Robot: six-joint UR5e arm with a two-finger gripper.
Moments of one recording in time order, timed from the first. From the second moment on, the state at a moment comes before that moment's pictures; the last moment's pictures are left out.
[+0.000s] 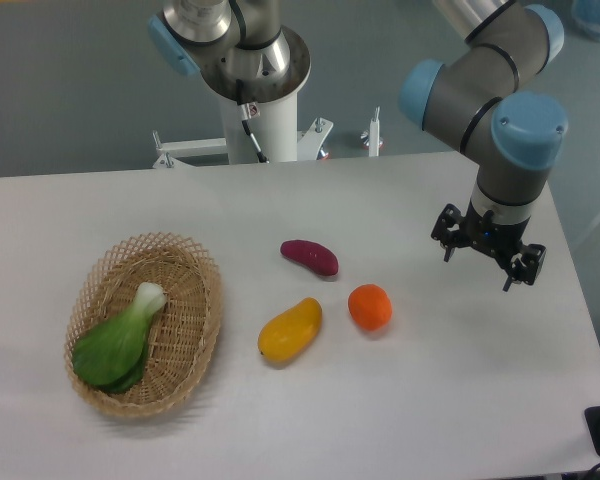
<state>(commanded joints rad) 2.72 -1.97 -1.54 -1.07 1.55 1.36</state>
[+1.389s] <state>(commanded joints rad) 2.65 -1.94 -1.61 -1.10 1.55 1.04</state>
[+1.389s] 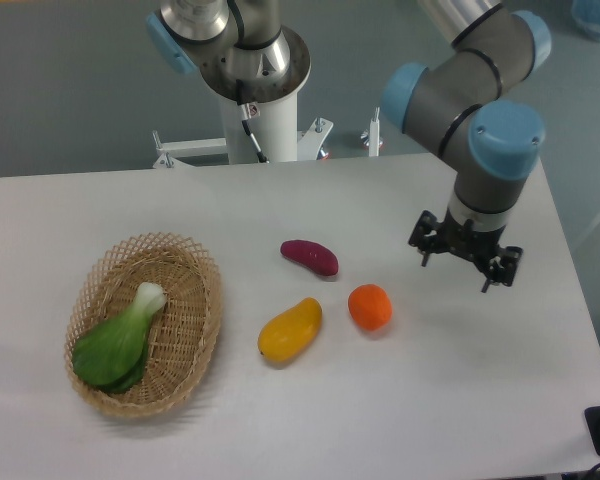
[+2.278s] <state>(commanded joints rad) 2.57 -1.96 -1.73 -1.08 1.54 0.77</state>
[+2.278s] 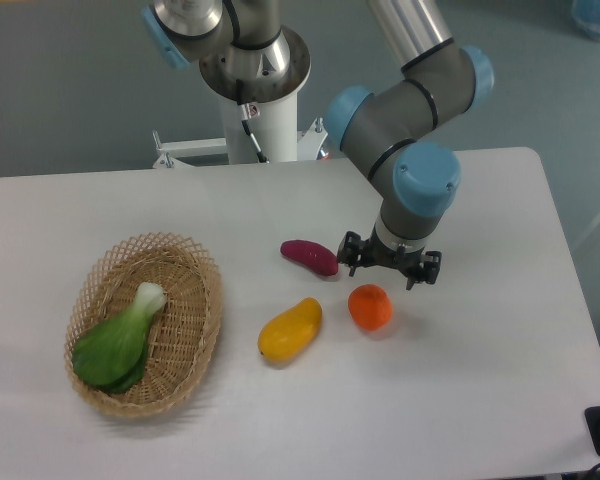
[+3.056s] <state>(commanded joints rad) 2.51 -2.02 -1.75 -0.97 1.62 0.64</state>
